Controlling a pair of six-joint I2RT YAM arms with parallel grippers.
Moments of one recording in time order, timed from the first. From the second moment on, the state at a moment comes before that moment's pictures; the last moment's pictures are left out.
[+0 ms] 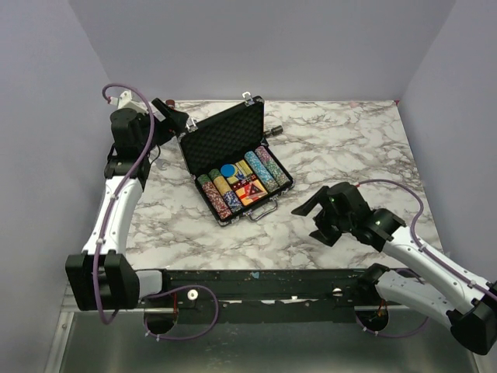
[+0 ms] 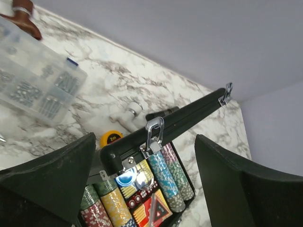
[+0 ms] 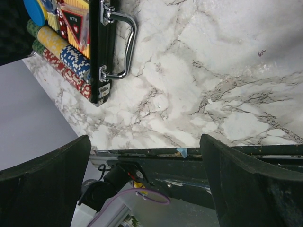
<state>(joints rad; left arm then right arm) 0.01 1.17 1.08 -0.07 0.21 -0.64 0.67 0.89 0.68 -0.66 0.02 1.40</state>
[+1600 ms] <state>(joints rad) -0.03 1.27 1.00 0.12 0.55 -0.73 0.67 1.46 0.81 0.23 -0.18 1.18</state>
